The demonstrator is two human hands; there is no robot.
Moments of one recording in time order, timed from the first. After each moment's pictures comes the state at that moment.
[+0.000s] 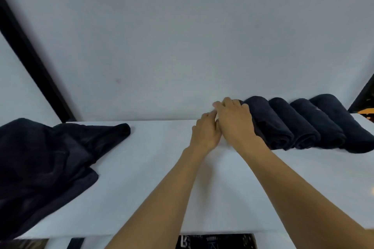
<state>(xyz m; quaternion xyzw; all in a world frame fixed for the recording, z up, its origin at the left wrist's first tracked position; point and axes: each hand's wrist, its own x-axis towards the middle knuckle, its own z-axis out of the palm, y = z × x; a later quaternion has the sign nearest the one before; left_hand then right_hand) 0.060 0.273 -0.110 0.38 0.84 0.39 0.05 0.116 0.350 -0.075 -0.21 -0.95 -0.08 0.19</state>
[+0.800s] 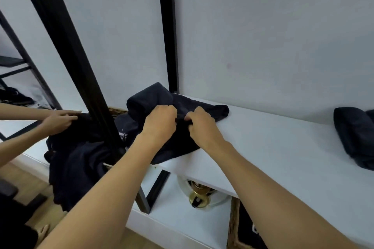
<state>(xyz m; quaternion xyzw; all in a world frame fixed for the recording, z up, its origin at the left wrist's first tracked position) -0.013 -0.095 -0.070 0.18 0.97 0.09 -0.12 0.007 0.042 -0.106 0.05 -0.96 0.23 0.13</state>
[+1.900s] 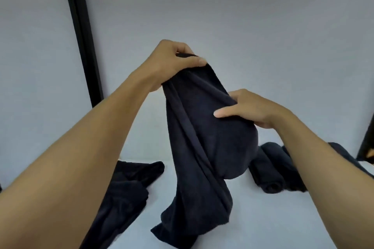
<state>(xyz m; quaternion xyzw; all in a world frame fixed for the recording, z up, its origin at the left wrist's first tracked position) 0.036 0.074 0.200 0.45 0.73 0.51 -0.04 0.153 0.262 0.130 -0.03 -0.88 0.47 0.09</state>
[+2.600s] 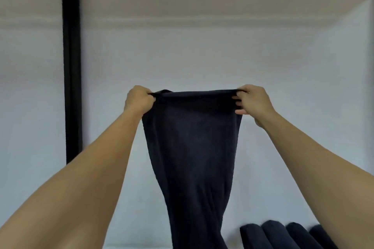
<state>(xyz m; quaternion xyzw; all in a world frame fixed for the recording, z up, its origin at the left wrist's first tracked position) -0.082 0.121 0.279 0.23 0.81 0.50 -0.20 0.082 0.369 0.266 -0.12 -0.74 0.47 0.47</state>
